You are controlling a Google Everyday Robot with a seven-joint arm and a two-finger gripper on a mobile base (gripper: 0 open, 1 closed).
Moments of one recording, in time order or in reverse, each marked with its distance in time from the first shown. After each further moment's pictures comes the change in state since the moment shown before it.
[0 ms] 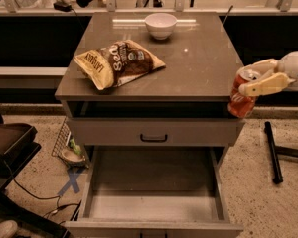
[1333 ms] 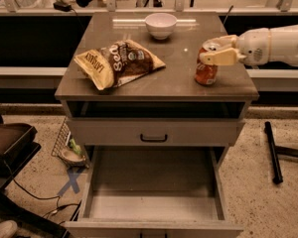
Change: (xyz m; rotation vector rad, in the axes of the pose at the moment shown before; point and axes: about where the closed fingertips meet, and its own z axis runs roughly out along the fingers) arm -0.057 -0.063 0.084 0.056 -0.056 -0.076
